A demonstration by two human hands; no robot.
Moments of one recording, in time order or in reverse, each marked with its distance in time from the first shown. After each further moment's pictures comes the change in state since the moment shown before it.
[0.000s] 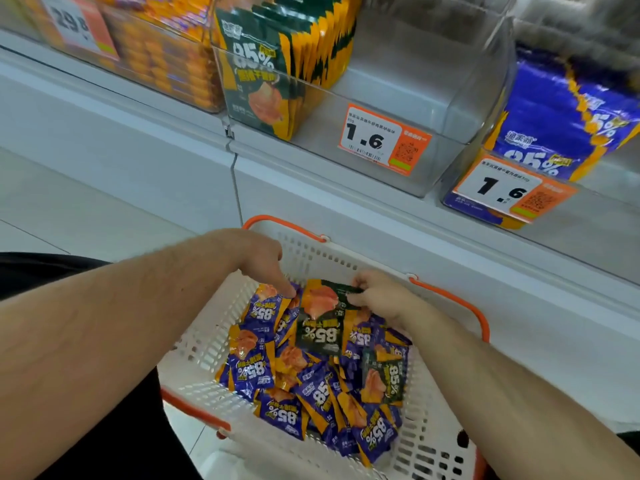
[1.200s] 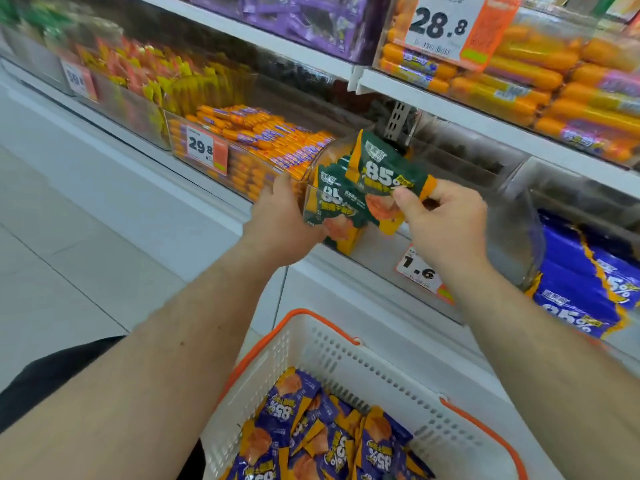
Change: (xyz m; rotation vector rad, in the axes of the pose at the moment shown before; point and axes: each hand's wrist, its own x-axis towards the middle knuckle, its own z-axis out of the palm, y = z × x) left_hand -0.083 -0.060 -0.095 -0.869 1.112 0.045; right_hand -0.073 -0.273 -0.034 -0.207 0.913 -0.864
